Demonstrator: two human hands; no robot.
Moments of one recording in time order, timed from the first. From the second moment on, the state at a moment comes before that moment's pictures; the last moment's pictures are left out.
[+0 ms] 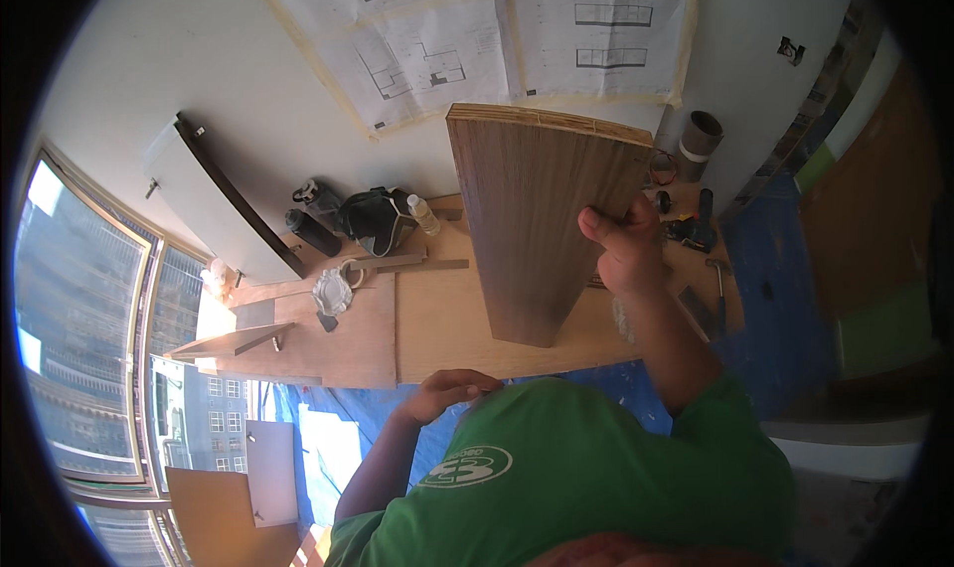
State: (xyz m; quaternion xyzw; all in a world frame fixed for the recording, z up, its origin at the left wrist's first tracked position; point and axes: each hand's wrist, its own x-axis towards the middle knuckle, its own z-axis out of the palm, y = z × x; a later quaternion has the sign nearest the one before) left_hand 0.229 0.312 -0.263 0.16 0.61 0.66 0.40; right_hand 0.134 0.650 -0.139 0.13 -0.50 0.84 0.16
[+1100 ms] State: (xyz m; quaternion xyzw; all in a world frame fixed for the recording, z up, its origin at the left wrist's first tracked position) left_hand 0.163 0.393 0.003 0.38 0.84 0.14 -0.37; right_hand 0.161 0.590 -0.118 0.18 -0.58 0.79 0.11
